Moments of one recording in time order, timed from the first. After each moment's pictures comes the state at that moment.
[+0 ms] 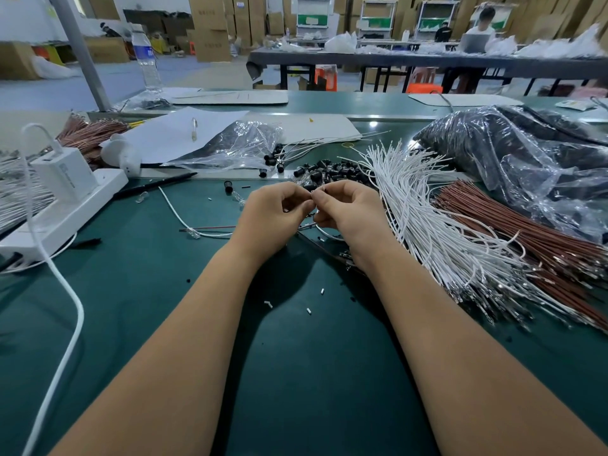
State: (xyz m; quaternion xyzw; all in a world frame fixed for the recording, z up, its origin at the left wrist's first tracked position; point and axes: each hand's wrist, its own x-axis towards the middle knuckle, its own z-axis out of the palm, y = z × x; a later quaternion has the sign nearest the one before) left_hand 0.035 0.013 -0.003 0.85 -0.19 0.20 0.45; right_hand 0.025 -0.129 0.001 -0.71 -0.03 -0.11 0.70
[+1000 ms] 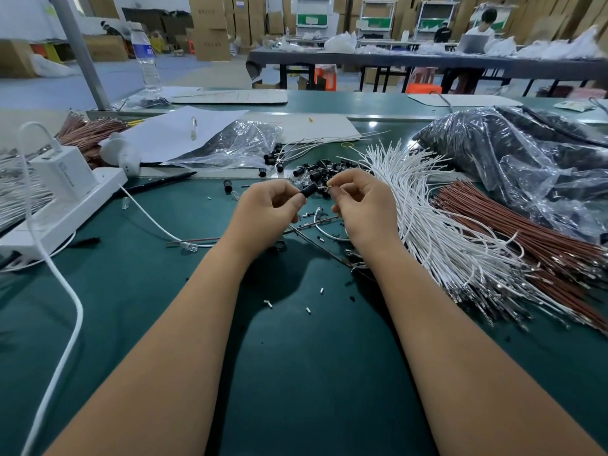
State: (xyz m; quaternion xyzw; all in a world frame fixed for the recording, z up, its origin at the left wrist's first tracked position) left_hand 0.032 0.020 0.003 0.84 -0.16 0.14 0.51; right_hand 0.023 -0.137 0.009 -0.80 -0.04 -0.24 0.55
